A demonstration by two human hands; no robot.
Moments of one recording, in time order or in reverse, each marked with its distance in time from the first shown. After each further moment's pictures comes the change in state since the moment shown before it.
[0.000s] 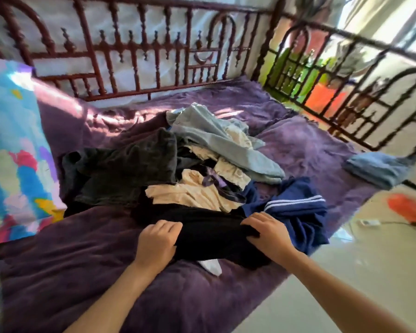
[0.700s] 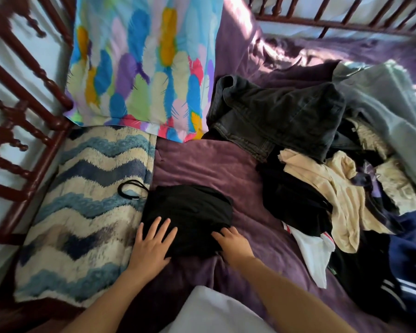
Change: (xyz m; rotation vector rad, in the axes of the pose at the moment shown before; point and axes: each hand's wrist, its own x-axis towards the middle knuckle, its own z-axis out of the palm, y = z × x) left_hand -0.277 -0.107 -0.012 0.204 -0.637 -0.740; right_hand 0.042 -0.260 0.223 0.059 -0.918 -0.427
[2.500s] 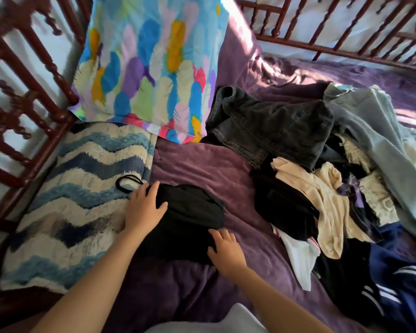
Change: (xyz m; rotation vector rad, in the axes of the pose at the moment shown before) left_hand 0.047 -0.016 -0.062 -0.442 0.071 -0.489; right_hand -0.036 -0.024 -0.023 0.321 0.002 0.177
